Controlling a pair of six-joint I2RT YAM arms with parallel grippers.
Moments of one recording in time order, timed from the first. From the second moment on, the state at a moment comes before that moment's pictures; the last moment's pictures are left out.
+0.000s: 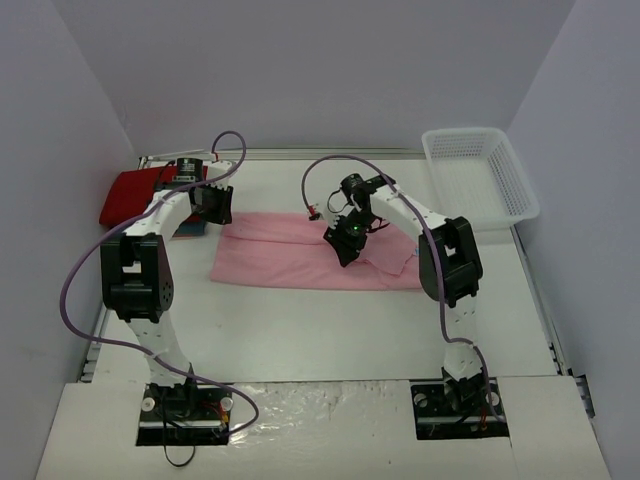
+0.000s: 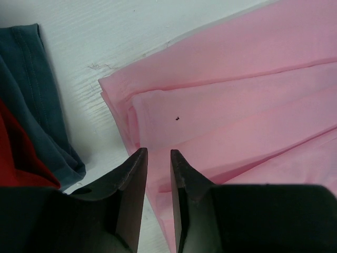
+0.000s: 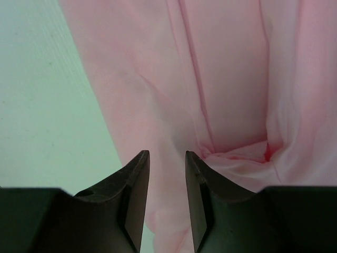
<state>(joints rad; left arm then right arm) -0.01 1.89 1.47 -0.53 0.35 0.24 0.45 2.17 1.74 -1.02 -0.49 -0.71</state>
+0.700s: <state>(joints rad) -0.02 1.97 1.58 -0.58 0.39 0.30 0.39 2.07 1.72 -1.02 -0.43 -0.71</state>
